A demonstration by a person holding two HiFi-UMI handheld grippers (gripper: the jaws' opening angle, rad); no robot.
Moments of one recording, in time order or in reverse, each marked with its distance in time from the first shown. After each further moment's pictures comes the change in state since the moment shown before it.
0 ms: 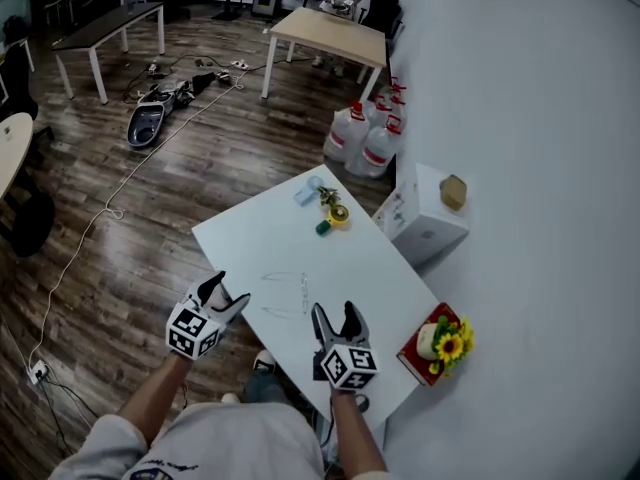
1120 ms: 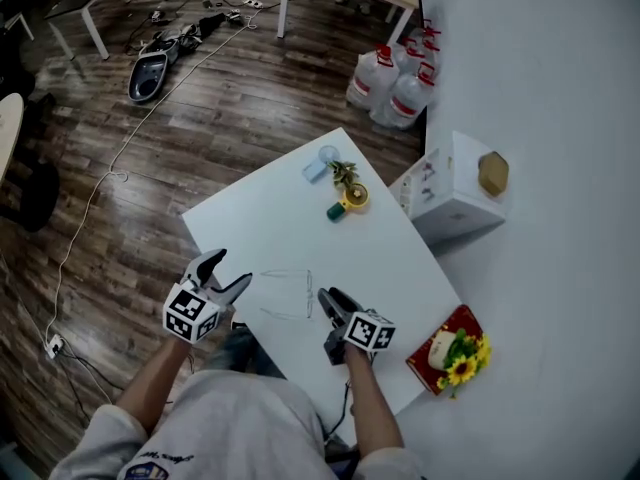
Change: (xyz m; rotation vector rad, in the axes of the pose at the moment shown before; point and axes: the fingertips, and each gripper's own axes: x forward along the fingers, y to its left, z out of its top) left arm 0.140 0.080 -0.023 -0.074 0.163 -0.003; right arm 0.158 -0.102 -0.111 0.454 0.452 0.222
